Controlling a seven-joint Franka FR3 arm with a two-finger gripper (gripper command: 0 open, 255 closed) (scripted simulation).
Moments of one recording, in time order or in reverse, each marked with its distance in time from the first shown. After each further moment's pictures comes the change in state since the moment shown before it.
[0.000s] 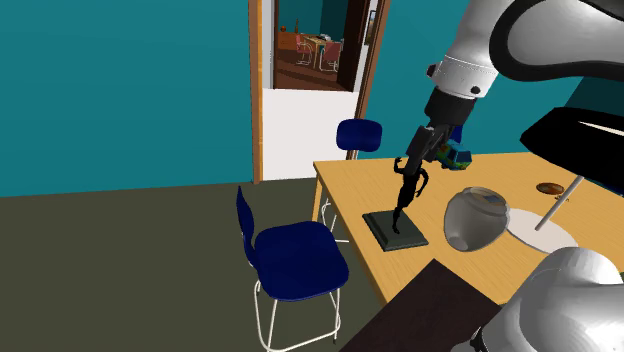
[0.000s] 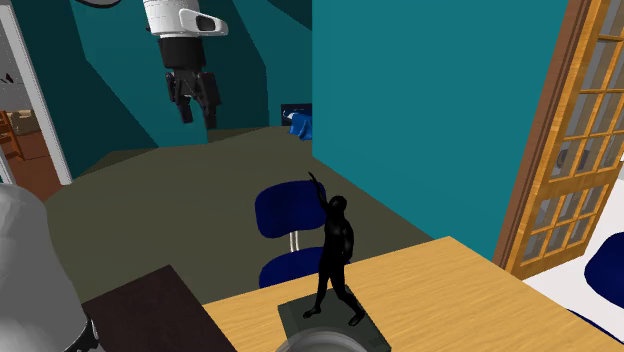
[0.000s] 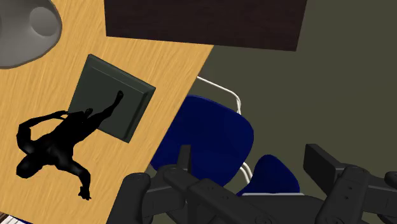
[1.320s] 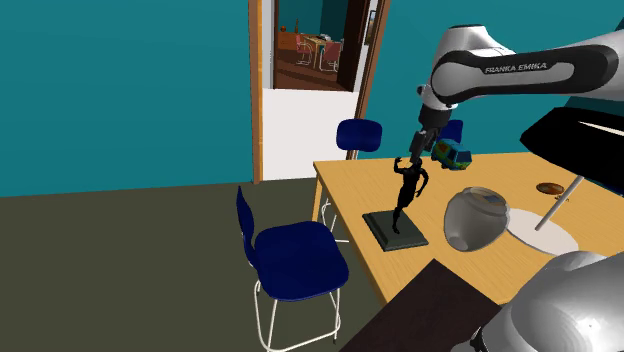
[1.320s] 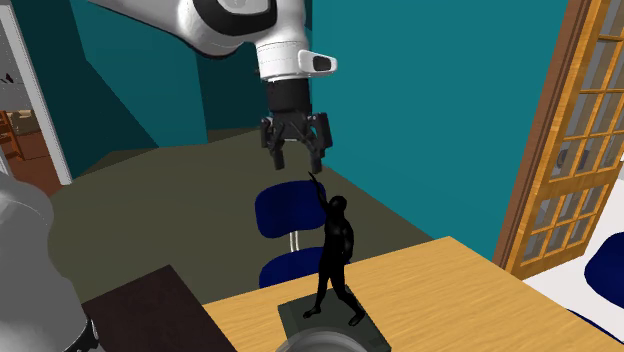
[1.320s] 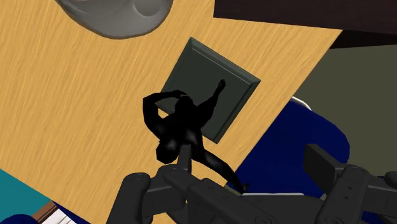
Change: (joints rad) arm -0.134 0.385 -0.240 0.090 -0.266 0.263 -0.316
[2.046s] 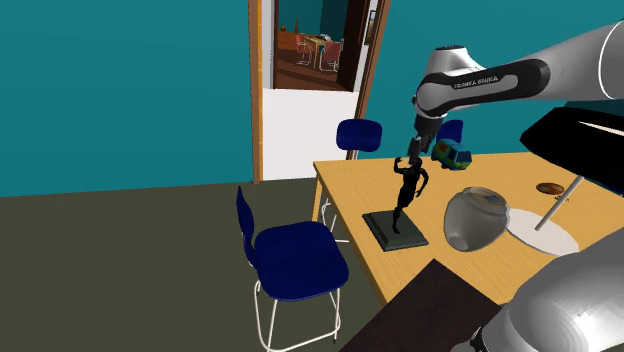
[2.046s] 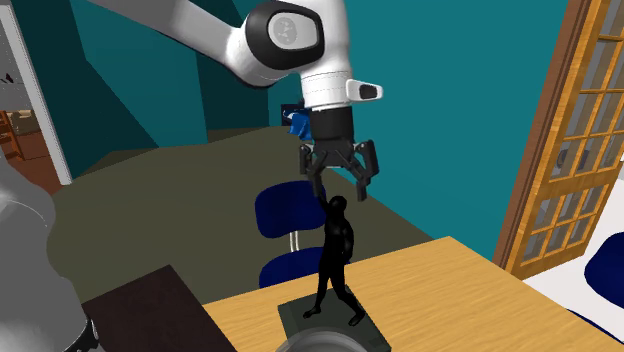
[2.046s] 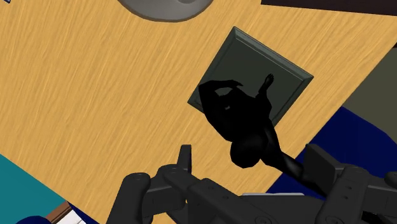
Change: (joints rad) arm -0.036 0.211 -0.074 0.079 -0.052 0.142 -0.087
